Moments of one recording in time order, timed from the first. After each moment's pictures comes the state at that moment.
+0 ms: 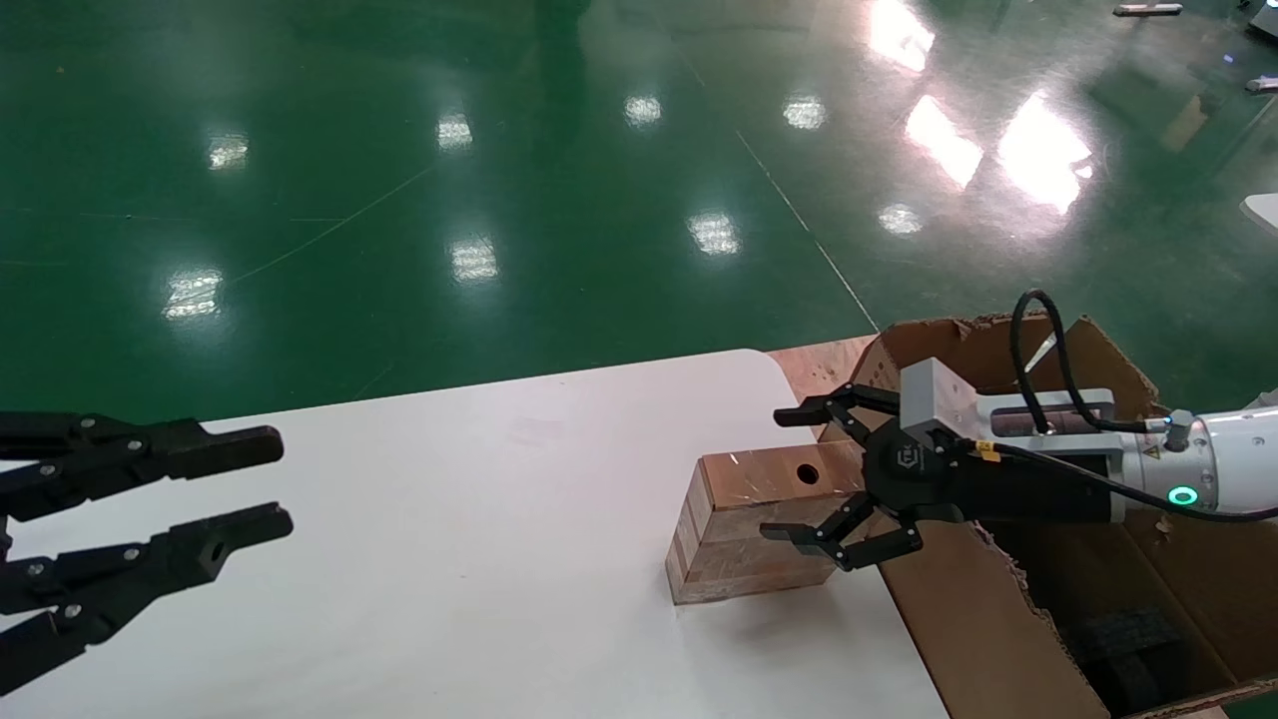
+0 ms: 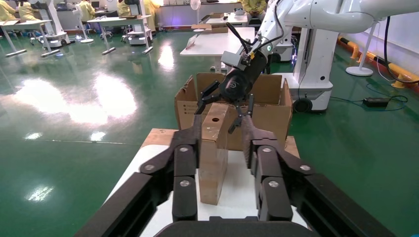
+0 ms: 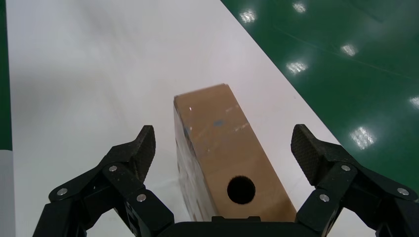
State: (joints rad) left arm -1.09 0.59 0.33 -1.27 0.70 1.48 -0.16; right arm 1.21 -0.55 -0.46 0.67 -1.08 -1.57 -0.25
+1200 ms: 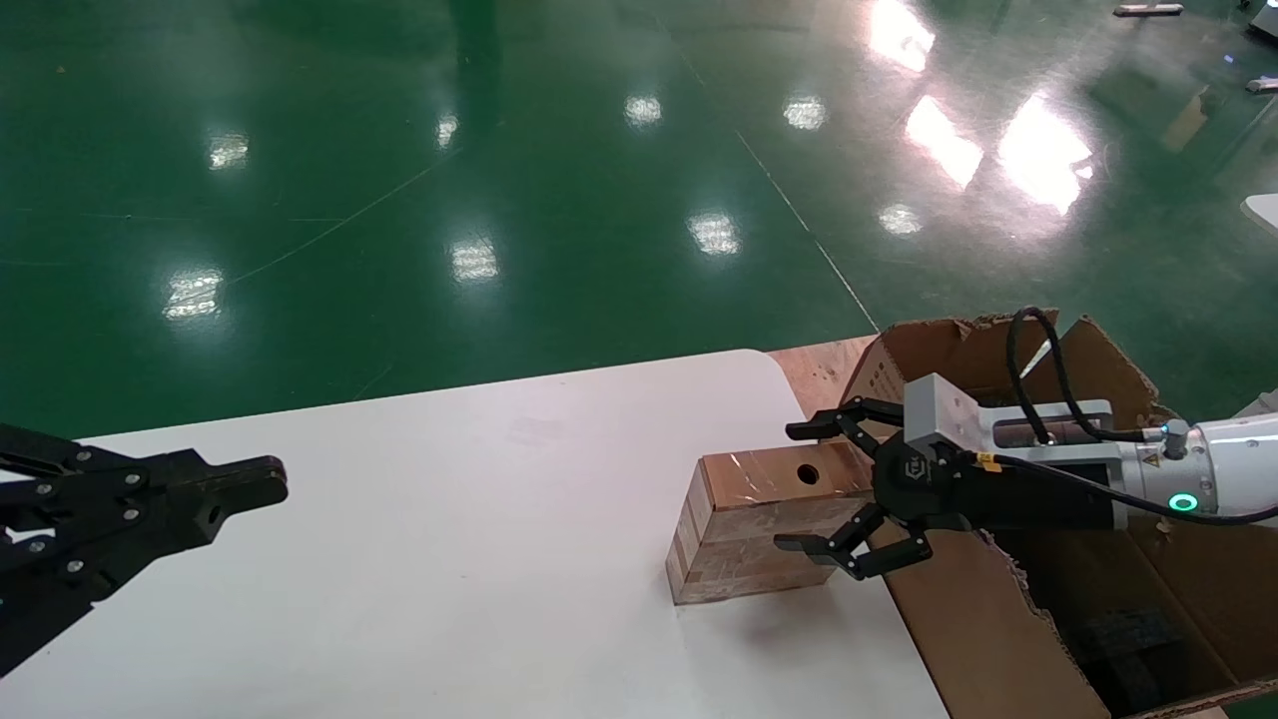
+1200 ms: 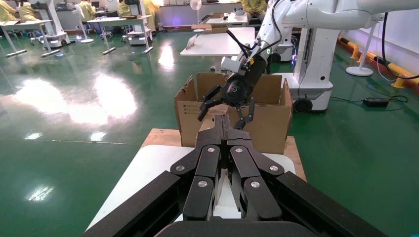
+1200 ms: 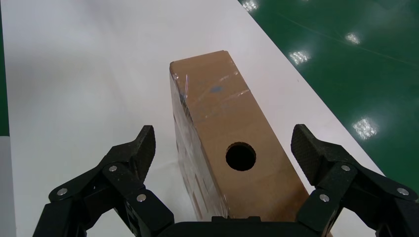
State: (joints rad) left arm -1.09 0.59 0.33 -1.27 0.70 1.48 -0.16; right arm 1.28 -0.55 -0.61 0.52 -1.05 -1.58 -0.35
